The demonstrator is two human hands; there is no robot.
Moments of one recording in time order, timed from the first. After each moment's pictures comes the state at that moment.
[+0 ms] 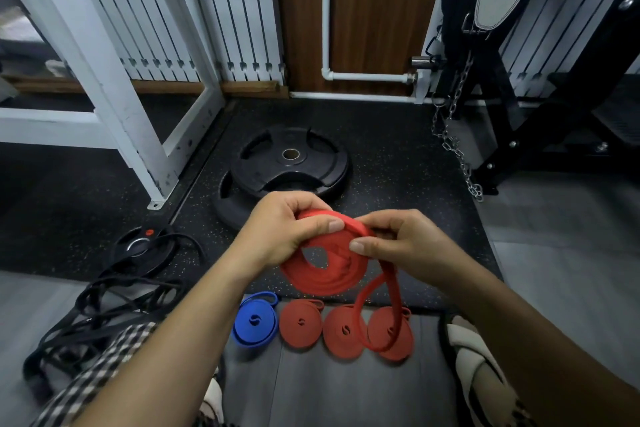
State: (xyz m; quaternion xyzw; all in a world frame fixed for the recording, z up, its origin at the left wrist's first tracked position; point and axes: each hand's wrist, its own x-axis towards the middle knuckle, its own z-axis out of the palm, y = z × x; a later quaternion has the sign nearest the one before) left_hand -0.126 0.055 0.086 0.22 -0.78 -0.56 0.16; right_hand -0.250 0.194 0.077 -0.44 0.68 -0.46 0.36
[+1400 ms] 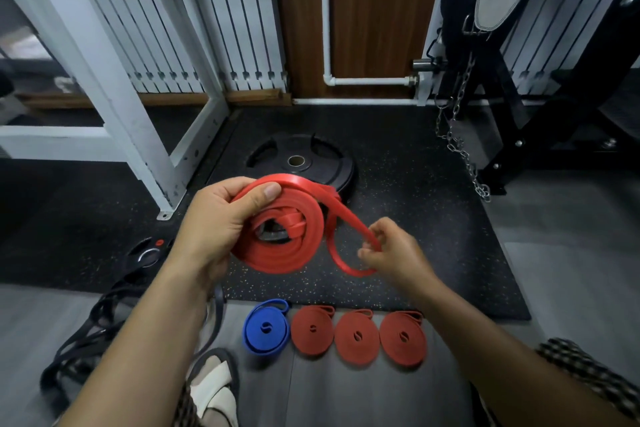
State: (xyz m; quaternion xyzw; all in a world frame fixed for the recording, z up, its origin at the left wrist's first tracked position) left_hand -0.093 0.024 0.106 0.32 -0.63 -0.64 0.29; right_hand -0.248 0.166 0.011 -0.30 0.83 -0.41 0.24
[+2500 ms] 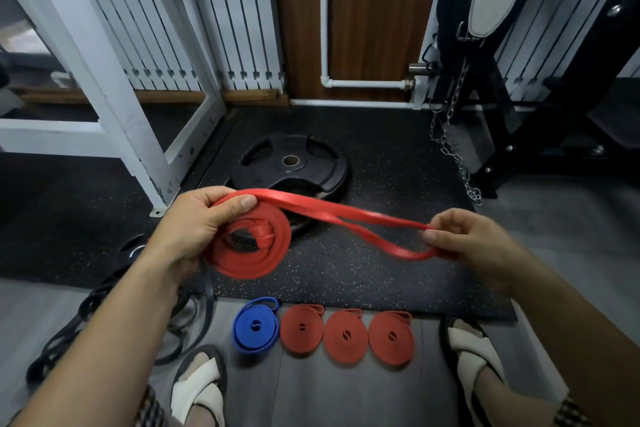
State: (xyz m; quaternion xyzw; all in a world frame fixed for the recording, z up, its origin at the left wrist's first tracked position) left_hand -0.082 0.013 0.096 0.36 -0.64 -0.64 0.24; right_hand -0.309 0.243 0.055 -0.23 0.71 -0.56 0.37
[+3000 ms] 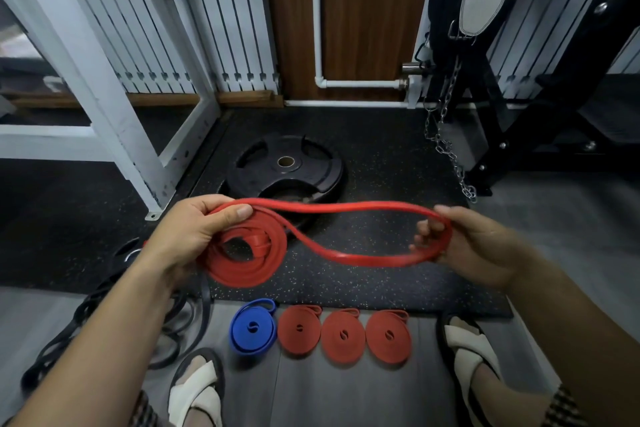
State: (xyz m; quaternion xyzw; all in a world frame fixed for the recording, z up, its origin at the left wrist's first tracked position) left_hand -0.082 0.016 0.095 0.37 -0.63 -0.65 0.20; right_hand -0.313 0.244 0.059 -0.15 0.51 -0.65 0.55
